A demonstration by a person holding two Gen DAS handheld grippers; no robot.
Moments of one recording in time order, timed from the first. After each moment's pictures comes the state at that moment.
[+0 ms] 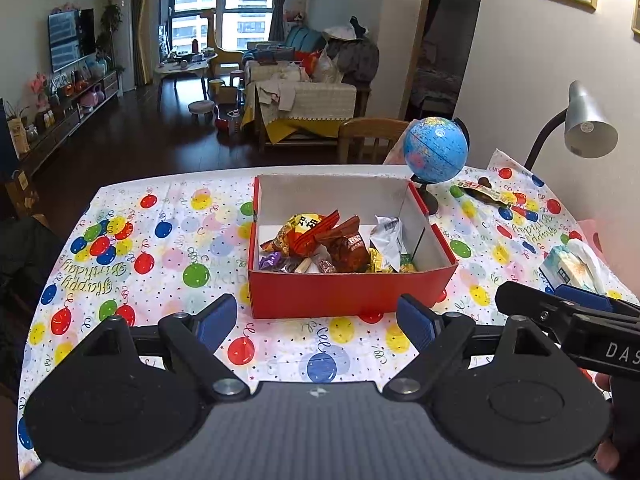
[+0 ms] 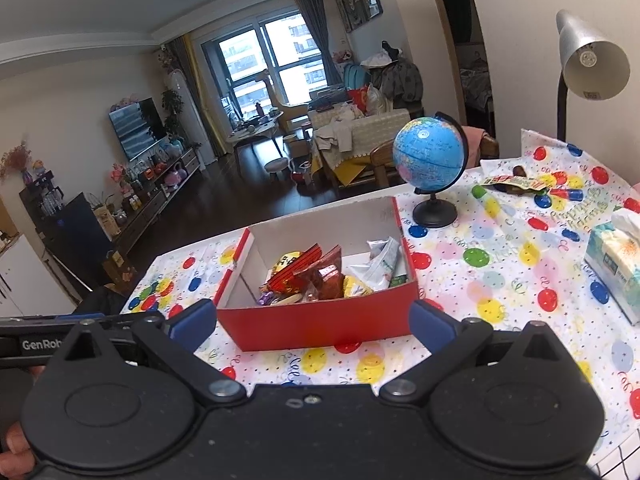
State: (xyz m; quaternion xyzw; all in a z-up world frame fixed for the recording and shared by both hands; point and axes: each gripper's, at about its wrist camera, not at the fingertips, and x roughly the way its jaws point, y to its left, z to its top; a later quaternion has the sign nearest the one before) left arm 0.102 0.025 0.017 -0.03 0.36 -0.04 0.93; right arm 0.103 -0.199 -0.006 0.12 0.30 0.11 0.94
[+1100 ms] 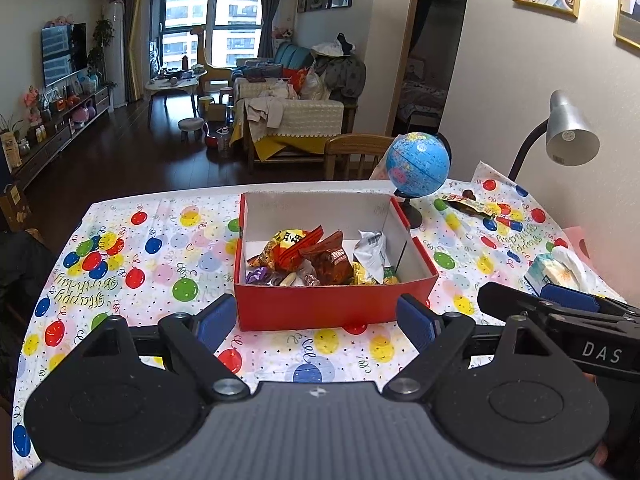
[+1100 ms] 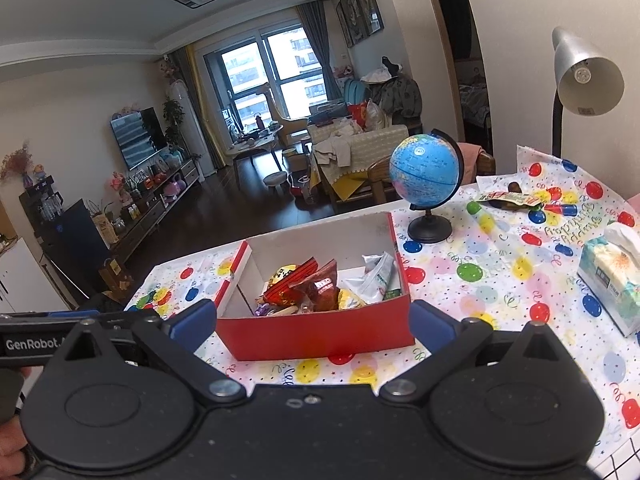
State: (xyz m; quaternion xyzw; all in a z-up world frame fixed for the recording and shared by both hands) left arm 0.089 0.014 0.027 -0.03 0.33 -0.06 0.94; right arm 0.093 -0.201 -0.001 0.11 0.28 0.11 0.95
